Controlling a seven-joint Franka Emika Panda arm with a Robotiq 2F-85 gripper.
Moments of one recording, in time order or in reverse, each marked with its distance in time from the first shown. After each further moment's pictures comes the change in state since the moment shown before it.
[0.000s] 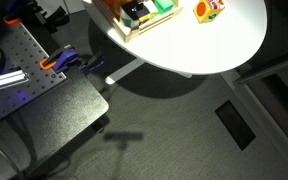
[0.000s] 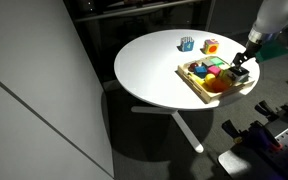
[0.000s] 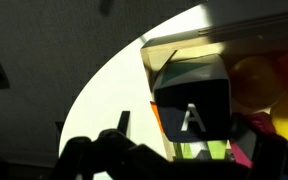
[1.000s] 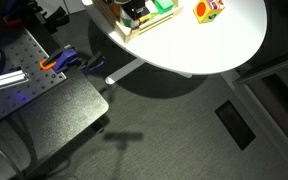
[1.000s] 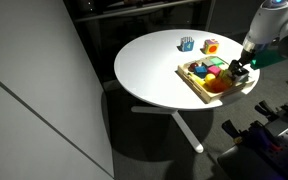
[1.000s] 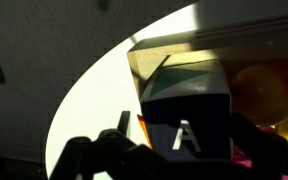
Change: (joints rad) arm 0.004 0.124 -0.010 0.045 -0.184 0.079 0.172
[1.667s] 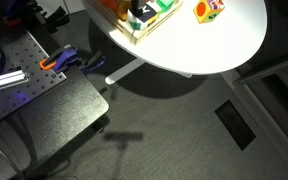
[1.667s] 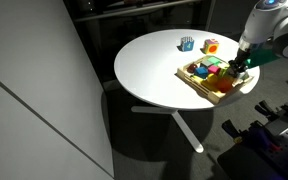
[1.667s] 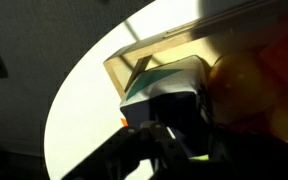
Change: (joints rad) arm 0.018 0.038 -0.002 0.054 -0.017 -0.010 0.035
